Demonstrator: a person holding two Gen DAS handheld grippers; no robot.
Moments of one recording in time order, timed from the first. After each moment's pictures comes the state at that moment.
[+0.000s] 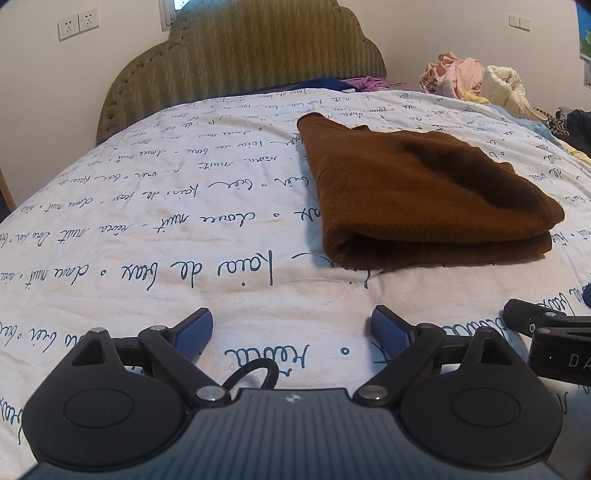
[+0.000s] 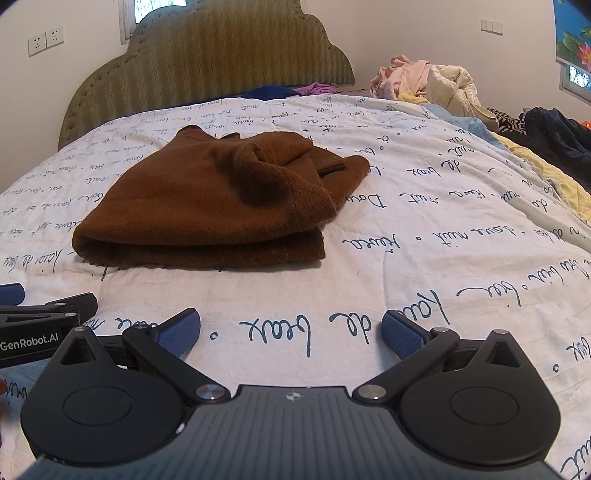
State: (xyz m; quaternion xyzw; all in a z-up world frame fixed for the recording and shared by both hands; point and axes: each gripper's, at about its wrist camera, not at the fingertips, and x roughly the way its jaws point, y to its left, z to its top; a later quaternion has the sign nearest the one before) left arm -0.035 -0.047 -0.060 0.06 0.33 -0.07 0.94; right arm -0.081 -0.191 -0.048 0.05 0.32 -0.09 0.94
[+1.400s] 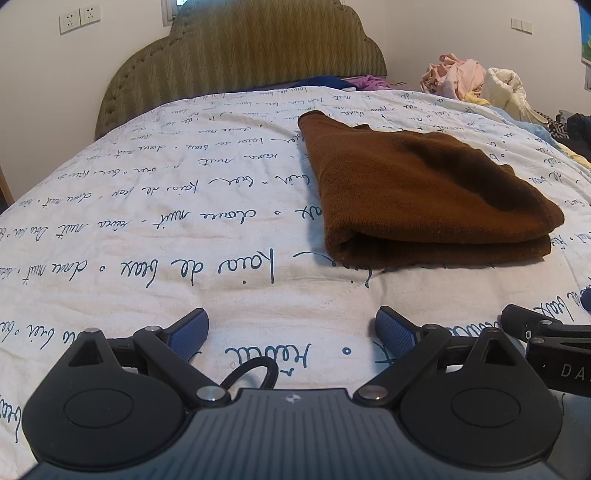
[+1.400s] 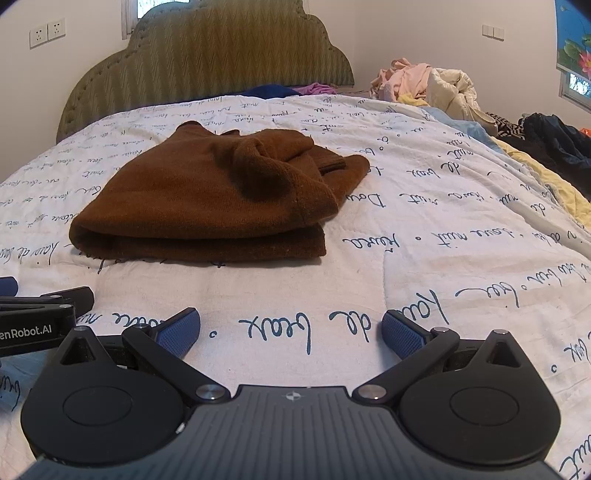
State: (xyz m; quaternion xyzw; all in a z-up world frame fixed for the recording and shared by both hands) left arm -0.033 -0.044 -0.060 0.05 0.34 -0.07 0.94; right arm -0.081 -0.188 -0.050 0.03 0.32 -0.10 0.94
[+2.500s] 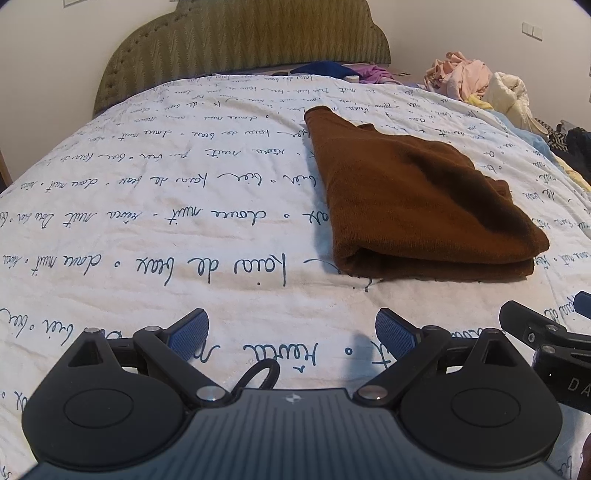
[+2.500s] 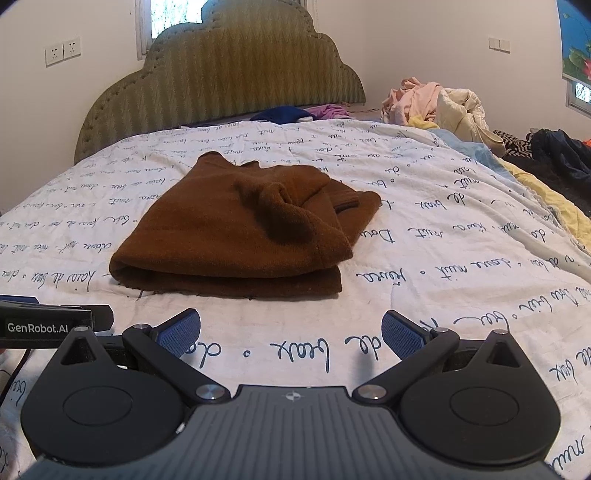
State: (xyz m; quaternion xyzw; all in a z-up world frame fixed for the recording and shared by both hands) left arm -0.031 -0.028 -0.032 0.02 0.38 -0.08 0.92; right arm -0.095 -0.177 -0.016 0.04 0.29 -0.08 0.95
